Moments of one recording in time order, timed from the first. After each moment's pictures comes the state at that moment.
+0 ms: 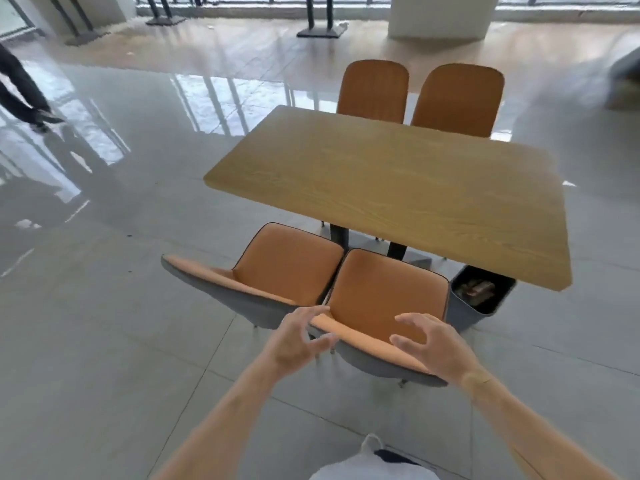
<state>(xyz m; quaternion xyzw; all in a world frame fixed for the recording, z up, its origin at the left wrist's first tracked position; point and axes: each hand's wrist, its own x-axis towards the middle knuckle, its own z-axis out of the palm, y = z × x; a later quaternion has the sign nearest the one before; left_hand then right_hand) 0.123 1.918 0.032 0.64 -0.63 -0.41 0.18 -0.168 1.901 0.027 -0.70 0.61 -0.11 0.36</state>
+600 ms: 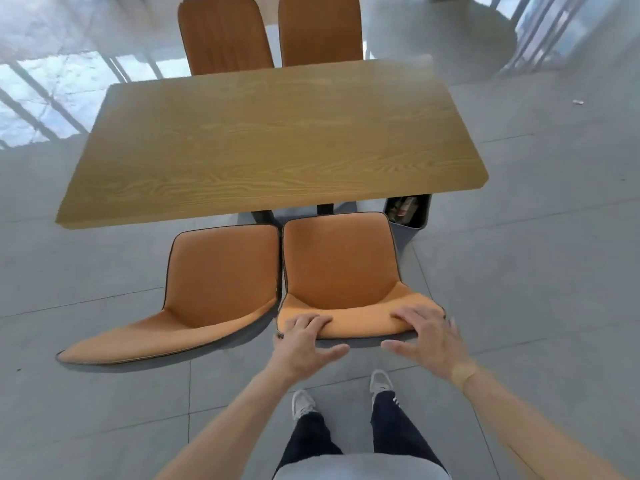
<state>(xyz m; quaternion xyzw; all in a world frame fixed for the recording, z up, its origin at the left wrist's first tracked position) 0.129 1.851 -0.035 0.50 -0.77 -0.37 -0.11 -0.117 1.952 -0.010 -0.54 0.79 -0.03 0.29</state>
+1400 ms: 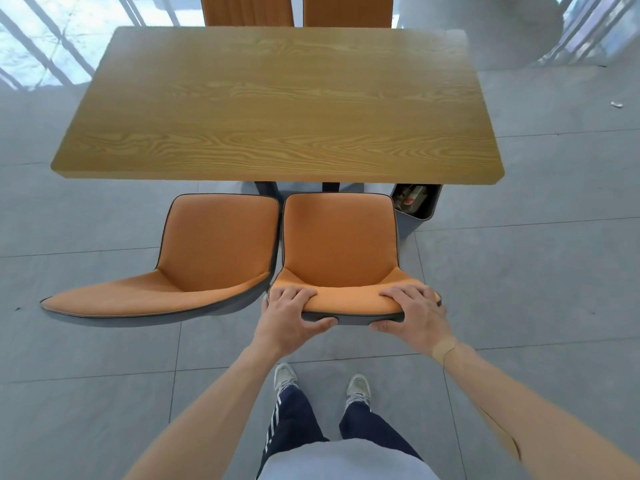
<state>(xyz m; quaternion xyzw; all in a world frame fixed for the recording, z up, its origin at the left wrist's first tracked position) 0.115 1.853 -0.050 0.54 -0.79 -0.30 0.00 -0.148 1.931 -0.038 -0.60 0.76 -0.02 0.26</state>
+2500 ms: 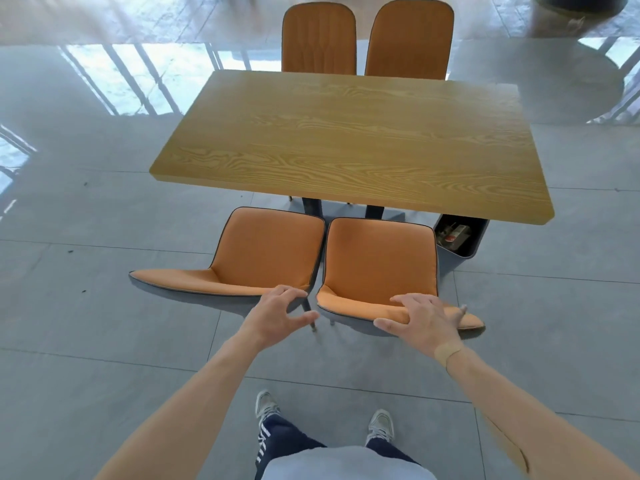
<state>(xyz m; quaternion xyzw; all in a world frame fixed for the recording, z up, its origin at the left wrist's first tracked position) 0.220 1.846 -0.015 0.59 -0.72 -0.37 0.05 -0.082 1.901 -0.010 -0.60 0.75 0.02 0.26</state>
